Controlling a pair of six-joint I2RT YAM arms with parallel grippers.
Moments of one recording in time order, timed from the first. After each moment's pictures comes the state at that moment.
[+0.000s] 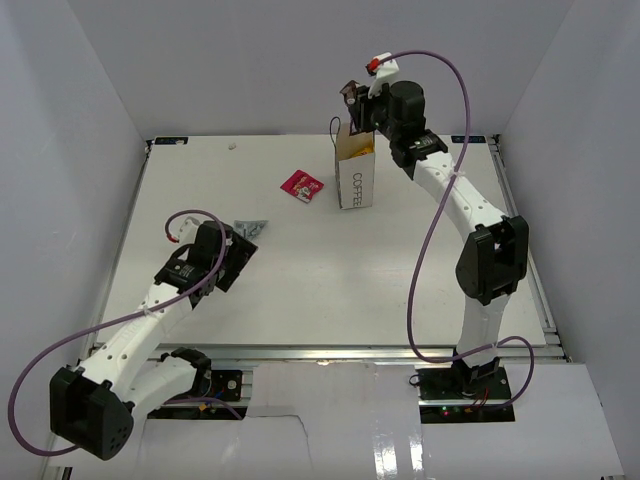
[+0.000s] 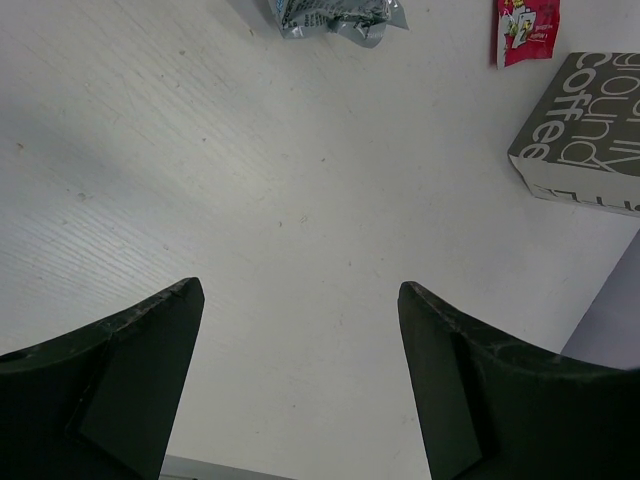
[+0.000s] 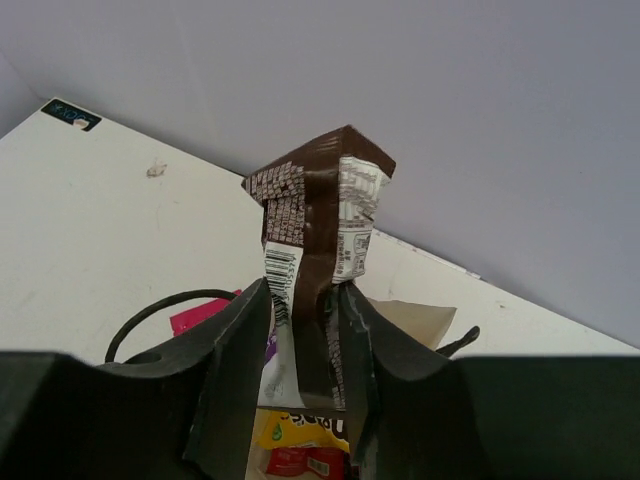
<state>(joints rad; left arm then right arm) -0.41 0.98 0.75 -0.61 -0.26 -1.22 0.42 1.93 1.86 -0.02 -0.10 0.00</state>
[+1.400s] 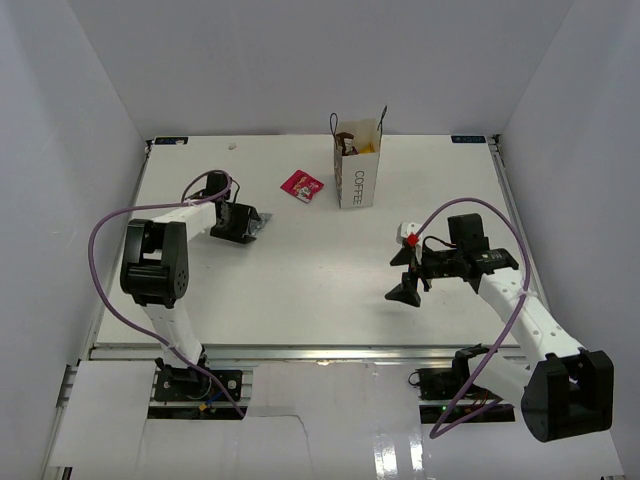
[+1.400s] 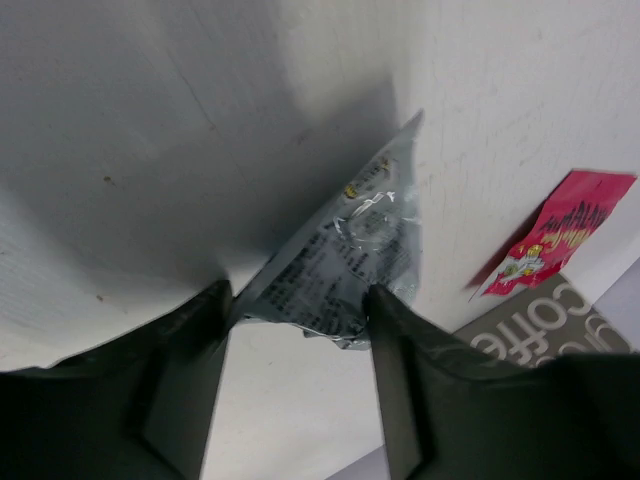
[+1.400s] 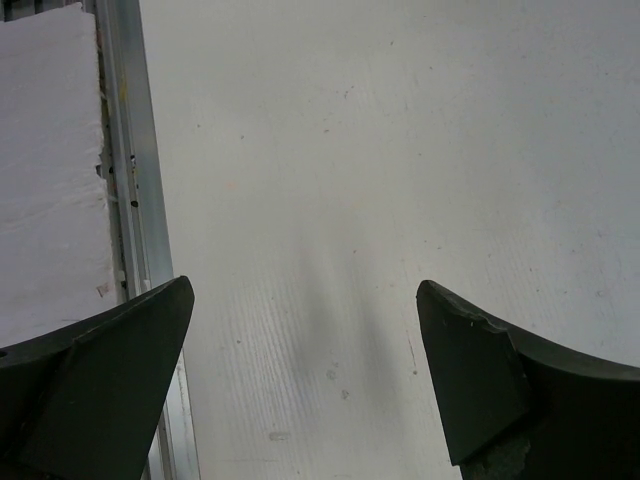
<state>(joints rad) -0.12 1.87 1.18 -0.41 0.08 -1.41 0.22 1.06 0.72 -0.60 -1.00 -0.78</state>
